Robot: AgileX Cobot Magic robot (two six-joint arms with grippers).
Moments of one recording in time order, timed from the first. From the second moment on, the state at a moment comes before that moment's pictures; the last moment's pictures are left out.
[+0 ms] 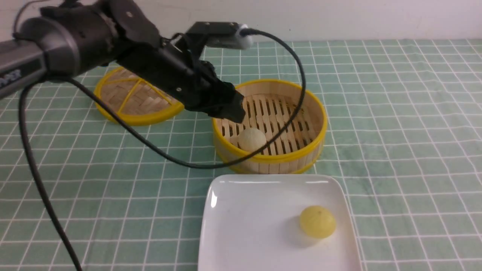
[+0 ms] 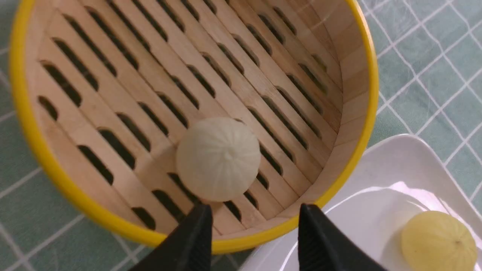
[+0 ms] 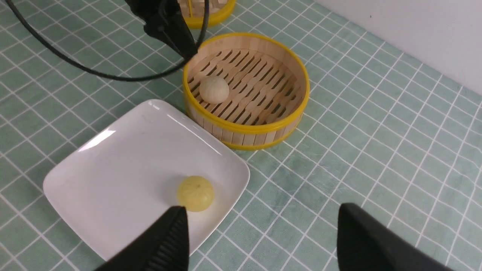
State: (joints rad) right arm 0.36 0.77 -1.39 0.19 1.27 -0.29; left arm -0.38 1.89 -1.53 -0.58 0.79 0.59
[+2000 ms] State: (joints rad) right arm 0.36 0.77 -1.39 0.24 1.27 -0.26; left arm -0.43 1.54 -1.54 -0.35 0.95 0.41
